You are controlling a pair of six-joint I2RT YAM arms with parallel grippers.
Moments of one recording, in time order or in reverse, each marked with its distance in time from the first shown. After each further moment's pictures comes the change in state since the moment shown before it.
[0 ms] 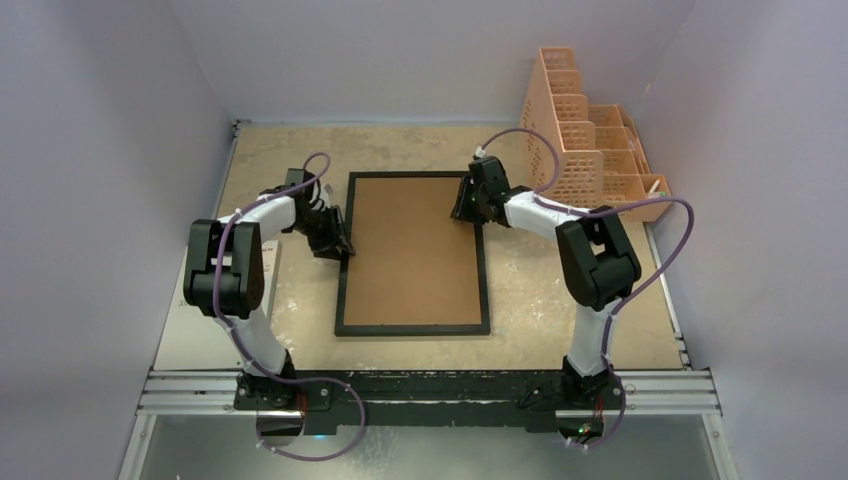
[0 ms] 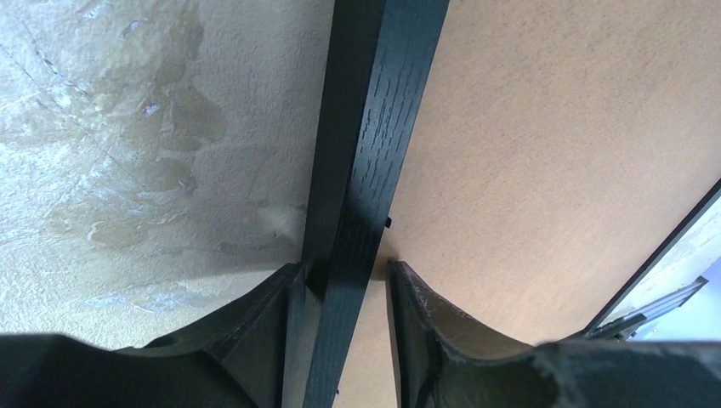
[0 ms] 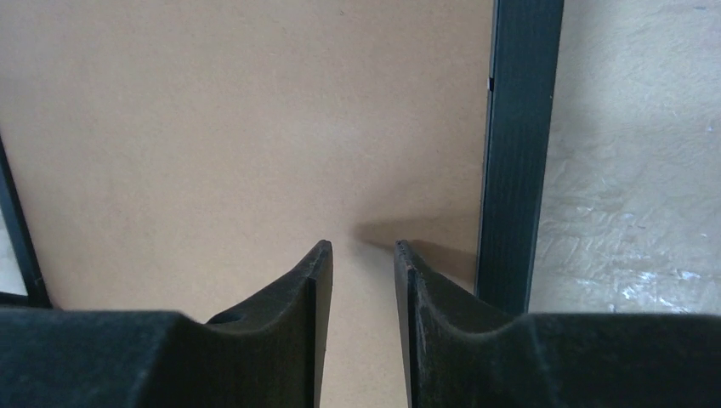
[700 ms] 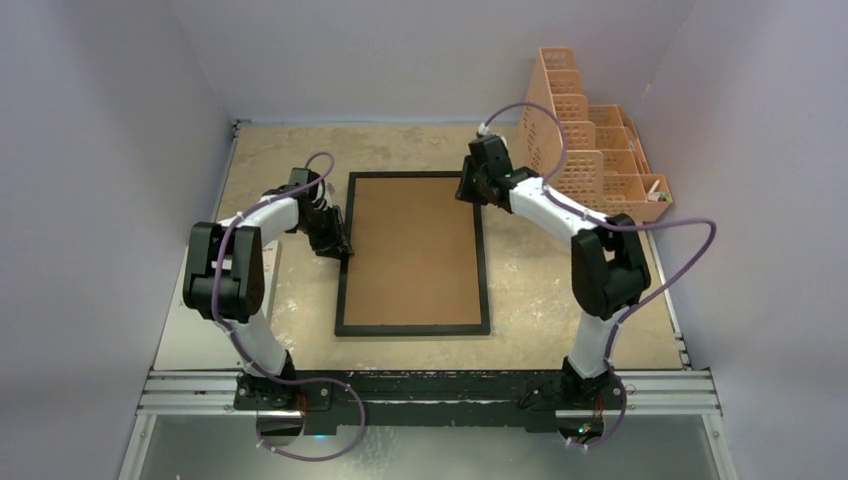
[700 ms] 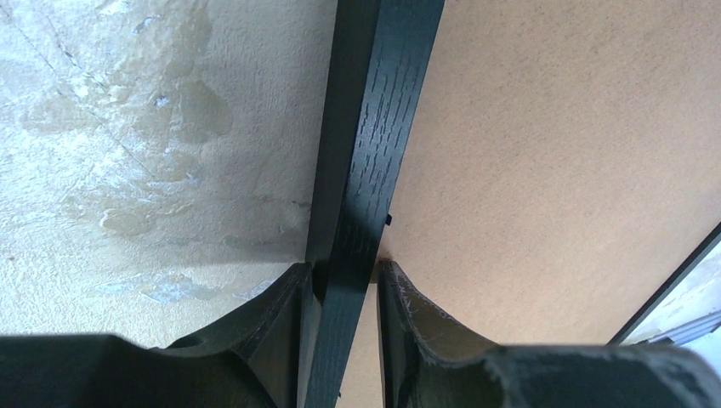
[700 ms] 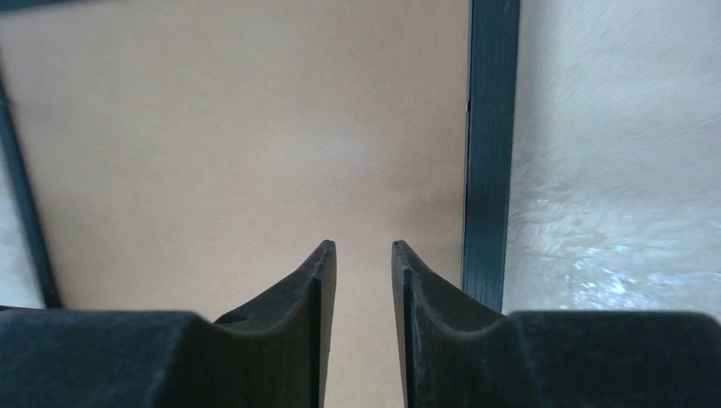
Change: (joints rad) left arm -0.031 -0.018 -0.008 0.005 -0.084 -0.010; right arm 0.012 -0.050 0.126 -0.156 0.097 -0.027
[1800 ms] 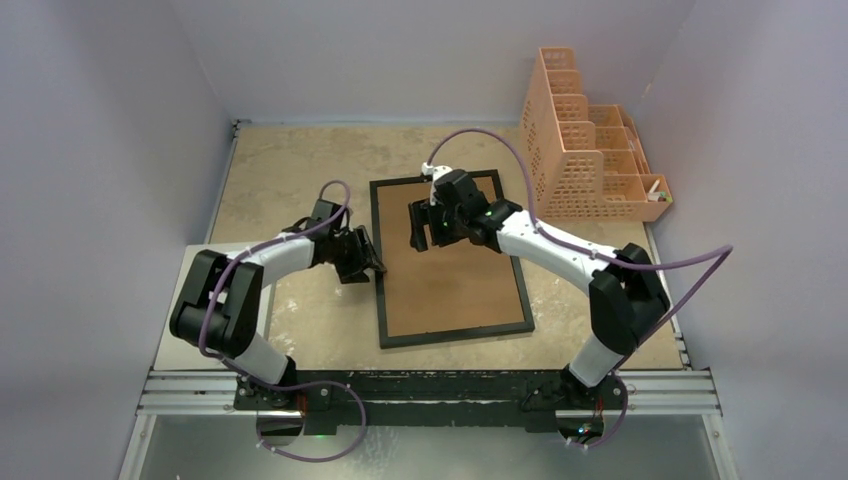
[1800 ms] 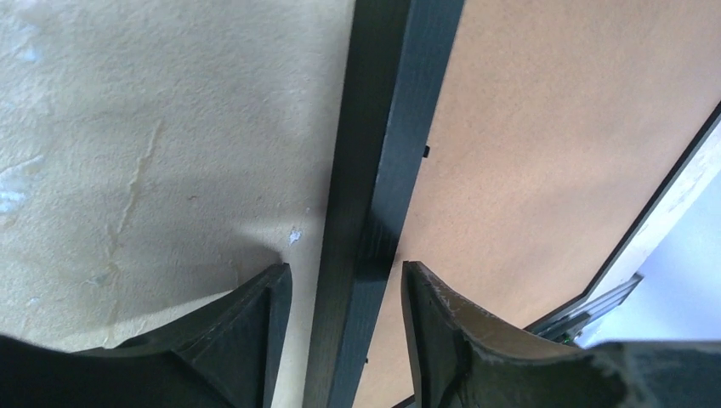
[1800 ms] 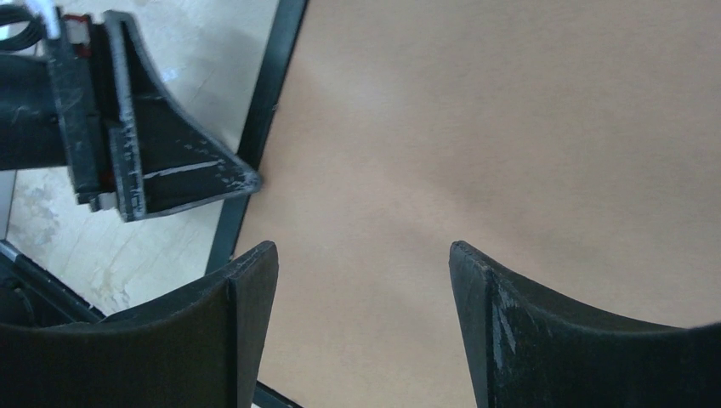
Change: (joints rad) left arm -0.202 -0.212 -0.332 0.319 0.039 -0.372; right arm 0.253 -0.216 -0.137 -0.063 -0.142 -0.204
